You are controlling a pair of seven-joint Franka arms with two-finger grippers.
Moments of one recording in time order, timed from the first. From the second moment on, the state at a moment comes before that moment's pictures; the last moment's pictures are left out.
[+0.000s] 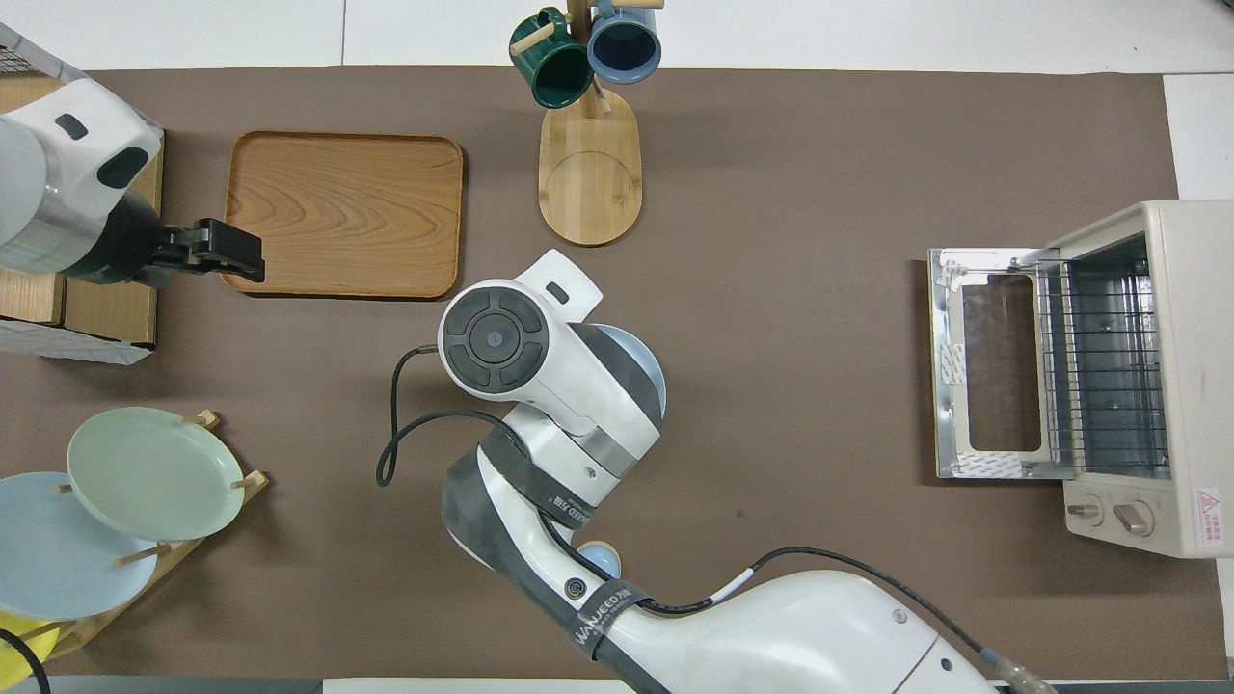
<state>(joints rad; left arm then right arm) -0.04 0.05 -0.10 -1.66 -0.05 1.69 -0.10 0.68 0.58 0.09 -1.44 -0.08 2.21 0.78</state>
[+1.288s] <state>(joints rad) -0.04 -0.04 -0.11 -1.72 -0.05 1.63 -0.10 0.73 0.57 0.09 -1.64 -0.10 2.34 0.77</state>
